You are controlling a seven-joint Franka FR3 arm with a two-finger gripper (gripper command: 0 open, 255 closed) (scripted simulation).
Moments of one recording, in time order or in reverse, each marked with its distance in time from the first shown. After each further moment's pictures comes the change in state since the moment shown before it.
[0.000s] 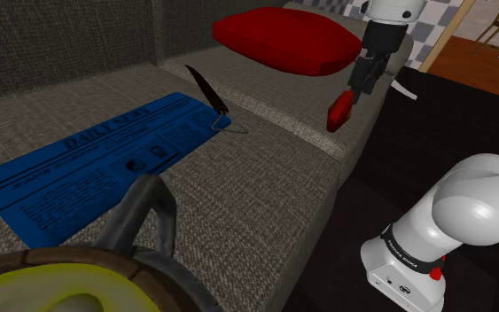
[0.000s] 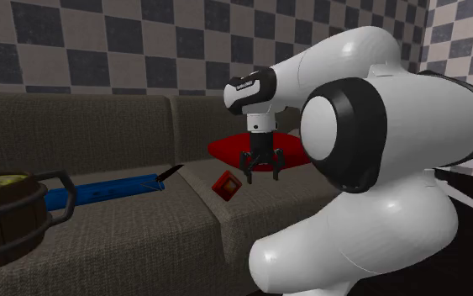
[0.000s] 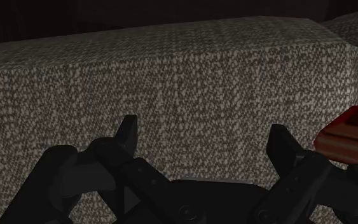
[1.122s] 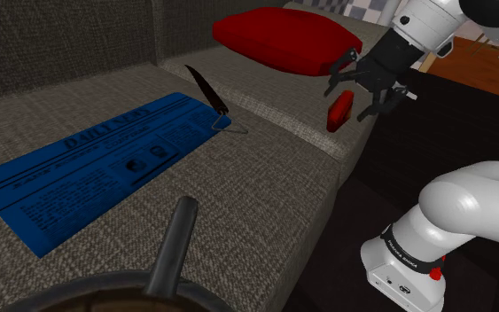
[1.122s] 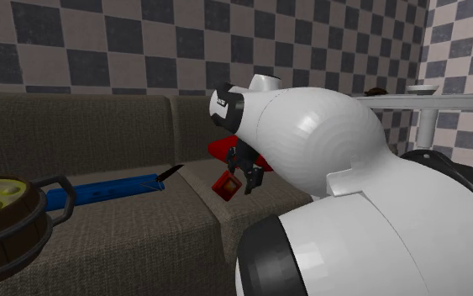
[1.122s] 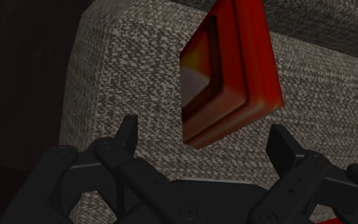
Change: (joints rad) arm -0.291 -0.430 0.280 -0.282 0.504 0.220 1.025
